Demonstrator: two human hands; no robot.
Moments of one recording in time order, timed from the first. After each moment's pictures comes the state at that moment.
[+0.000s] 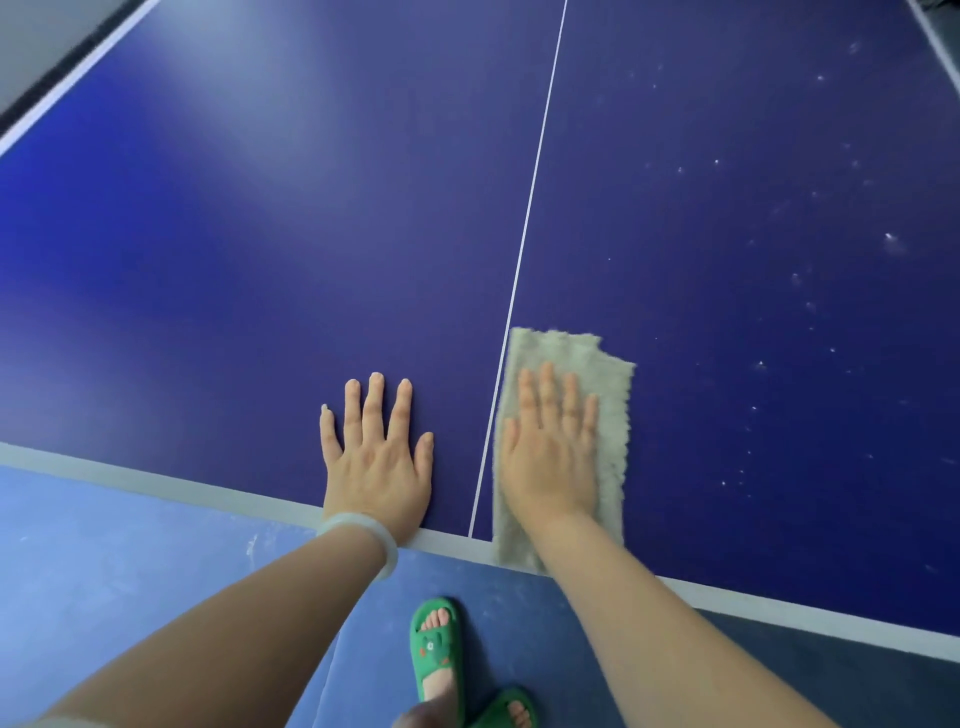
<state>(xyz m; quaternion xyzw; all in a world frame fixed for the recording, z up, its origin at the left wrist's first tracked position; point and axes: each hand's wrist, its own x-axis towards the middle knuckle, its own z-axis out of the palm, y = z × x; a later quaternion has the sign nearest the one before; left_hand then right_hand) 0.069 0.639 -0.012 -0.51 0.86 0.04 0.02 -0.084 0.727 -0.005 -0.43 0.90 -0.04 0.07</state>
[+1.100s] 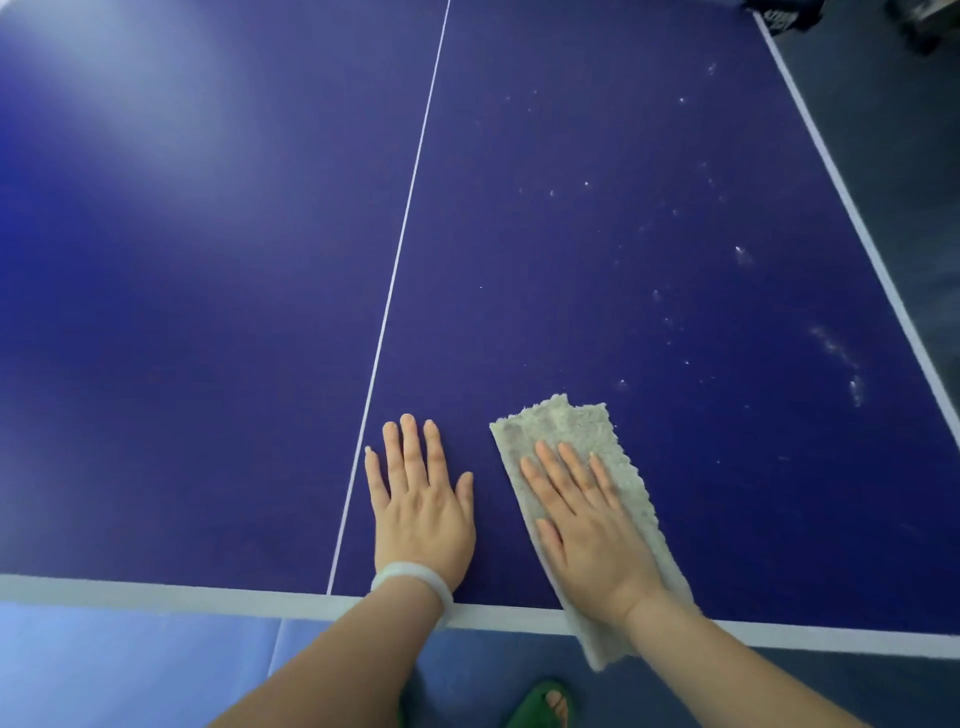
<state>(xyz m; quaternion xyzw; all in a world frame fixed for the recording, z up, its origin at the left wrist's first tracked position) -0.076 0.739 -0.001 -0.47 0.88 0.10 0.01 -0.216 0.880 0.005 -0.58 0.81 0.00 0.09</state>
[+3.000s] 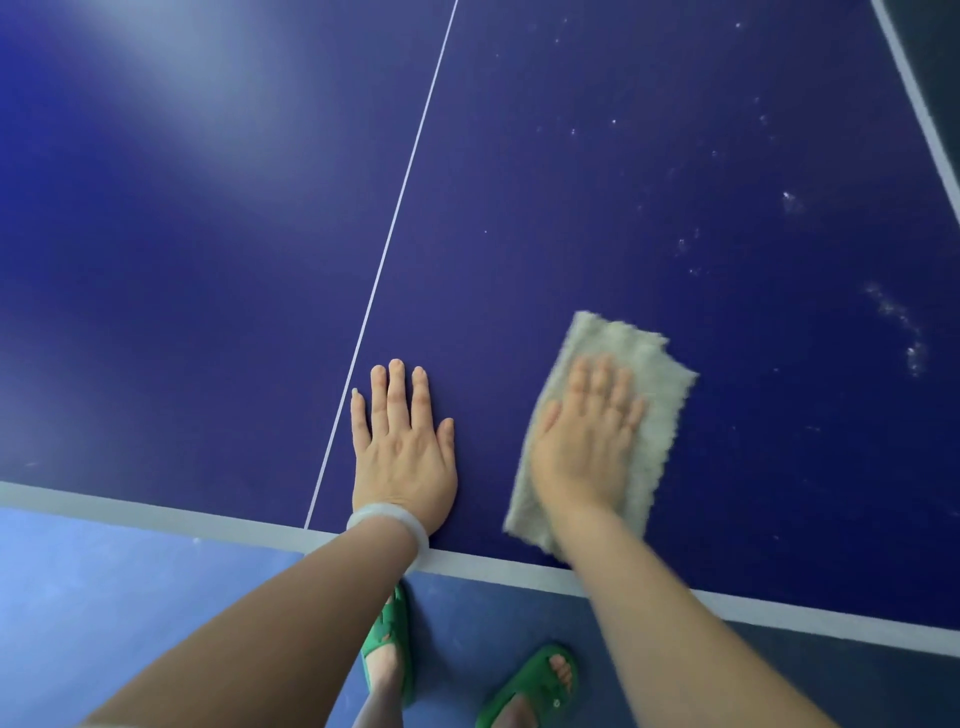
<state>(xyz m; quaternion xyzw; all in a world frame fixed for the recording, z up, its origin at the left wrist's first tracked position) -0.081 0.743 -0.008 -0.49 0.87 0.07 0.02 -0.220 0.829 0.000 -0.31 0.95 -0.05 0.07</state>
